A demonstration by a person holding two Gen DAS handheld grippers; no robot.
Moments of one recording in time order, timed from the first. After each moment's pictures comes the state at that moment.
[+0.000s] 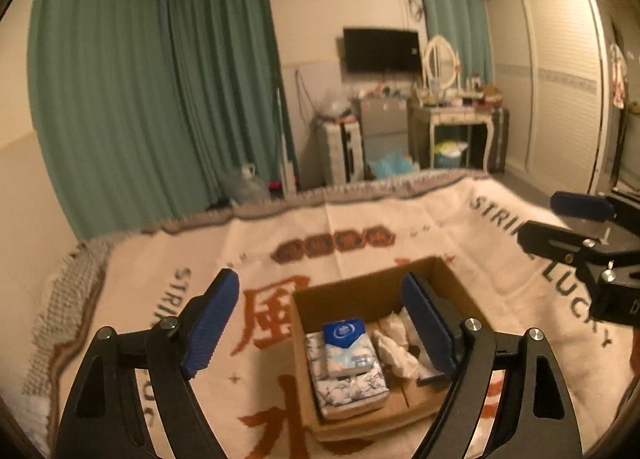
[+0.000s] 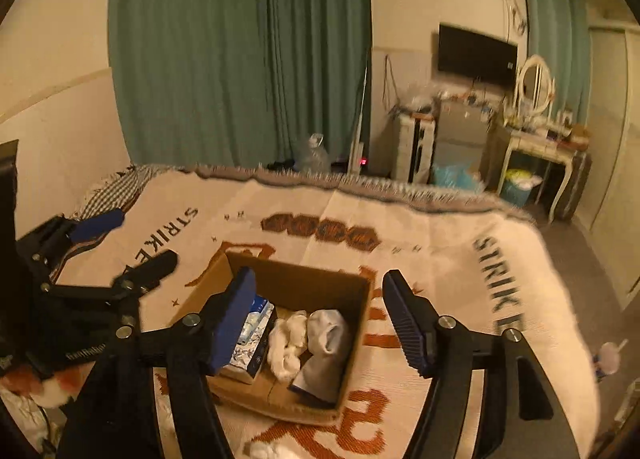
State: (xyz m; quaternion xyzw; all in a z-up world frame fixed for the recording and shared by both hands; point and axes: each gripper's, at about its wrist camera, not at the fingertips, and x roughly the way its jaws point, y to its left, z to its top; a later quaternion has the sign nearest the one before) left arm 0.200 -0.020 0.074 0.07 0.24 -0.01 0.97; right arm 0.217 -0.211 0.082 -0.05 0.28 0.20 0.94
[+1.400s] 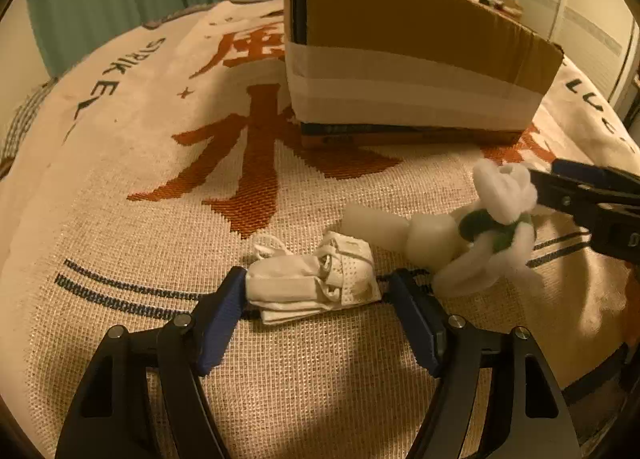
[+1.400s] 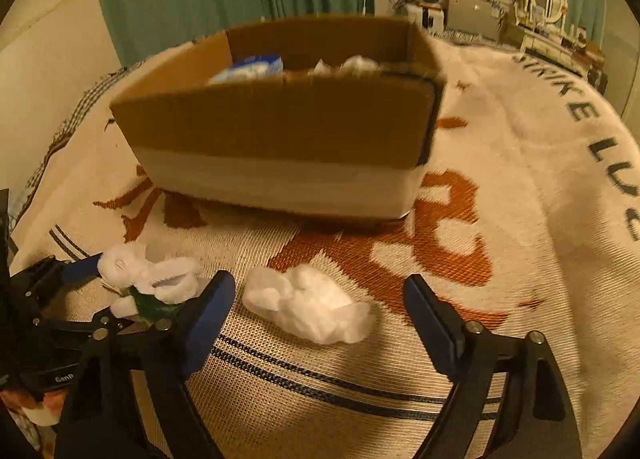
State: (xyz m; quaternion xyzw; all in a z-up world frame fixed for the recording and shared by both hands) left arm 0.126 0.005 -0.163 0.01 0.47 -0.01 0.88; right arm 0.165 -0.194 -0.147 -0.04 0.46 0.20 0.86
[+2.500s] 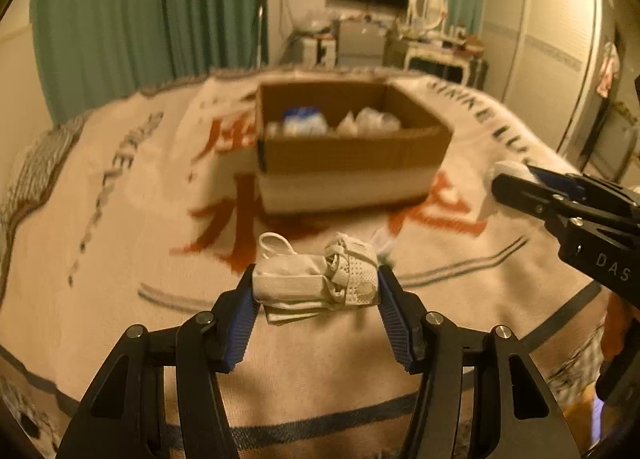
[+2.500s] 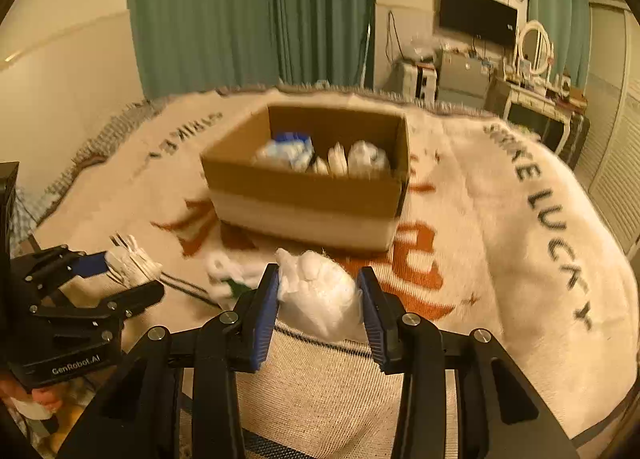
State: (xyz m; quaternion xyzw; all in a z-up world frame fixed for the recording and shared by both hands) left arm 0.072 -0.014 -0.053 0.01 0.38 -0.06 0.92; right arm 0.069 -0.206 -0.038 -0.06 0.34 0.20 0.92
